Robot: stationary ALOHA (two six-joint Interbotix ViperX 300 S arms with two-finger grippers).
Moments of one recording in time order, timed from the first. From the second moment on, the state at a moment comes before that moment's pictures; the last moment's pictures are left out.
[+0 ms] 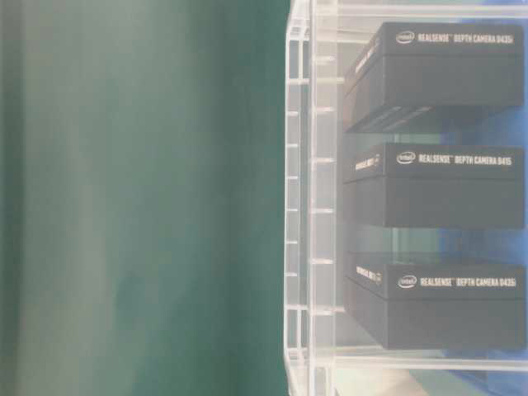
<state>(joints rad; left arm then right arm) -0.12 -0.77 0.42 0.02 1.36 -0.24 -0.34 -0.55 0.37 -0.10 1.54 1.24</state>
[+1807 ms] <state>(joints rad) -0.12 -0.76 0.42 0.02 1.36 -0.24 -0.28 -0.24 0.17 -0.12 1.48 1.32</state>
